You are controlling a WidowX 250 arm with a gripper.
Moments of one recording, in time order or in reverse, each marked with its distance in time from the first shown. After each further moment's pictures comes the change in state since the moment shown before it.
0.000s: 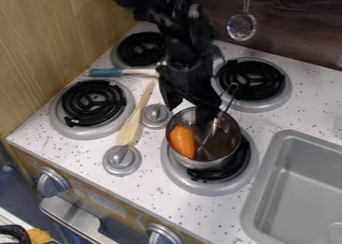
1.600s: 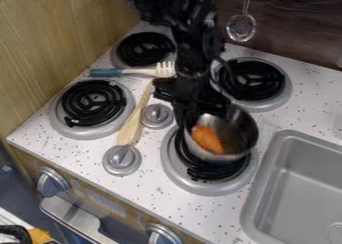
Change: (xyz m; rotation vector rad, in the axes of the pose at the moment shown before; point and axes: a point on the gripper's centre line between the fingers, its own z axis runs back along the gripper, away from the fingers) arm -0.007 -0.004 0.002 0.058 0.105 0.373
